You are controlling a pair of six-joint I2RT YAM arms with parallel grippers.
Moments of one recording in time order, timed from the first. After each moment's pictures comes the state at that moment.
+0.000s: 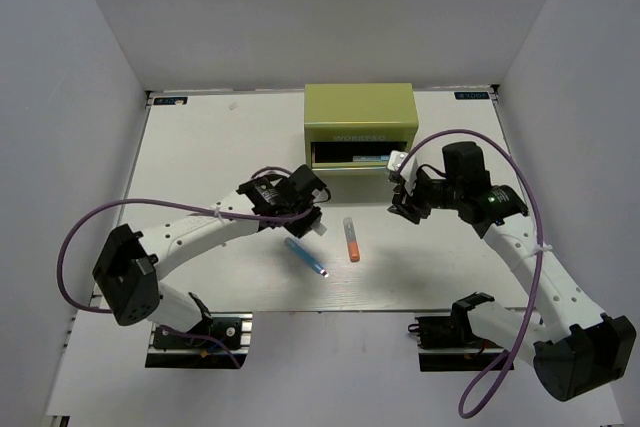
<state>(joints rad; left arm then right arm) -0.91 1.45 1.12 -0.83 -0.26 -1.64 0.38 1.01 0.94 -0.66 -0.62 -0.75</state>
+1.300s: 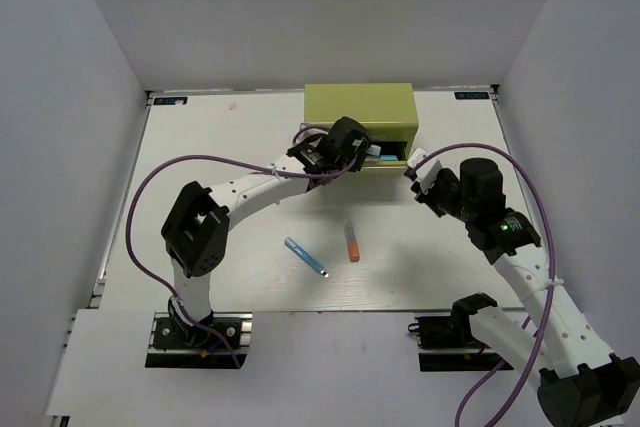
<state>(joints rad) -0.85 1.89 1.56 -0.35 -0.39 -1.85 0.35 0.82 0.81 -0.50 -0.25 -0.63</state>
